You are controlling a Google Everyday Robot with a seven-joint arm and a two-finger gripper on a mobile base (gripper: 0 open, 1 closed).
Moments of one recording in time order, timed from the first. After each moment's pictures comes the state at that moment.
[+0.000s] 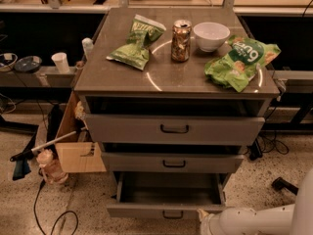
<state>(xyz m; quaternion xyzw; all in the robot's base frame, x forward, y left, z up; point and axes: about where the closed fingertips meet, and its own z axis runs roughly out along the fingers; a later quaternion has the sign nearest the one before) 0.353 -0.168 0.261 -0.57 0.79 0.15 0.16</state>
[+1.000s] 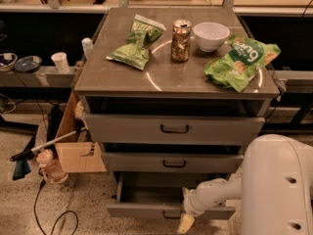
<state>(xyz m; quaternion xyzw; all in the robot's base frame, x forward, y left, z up) 0.457 -0.123 0.233 -0.61 0.77 0.13 0.15</state>
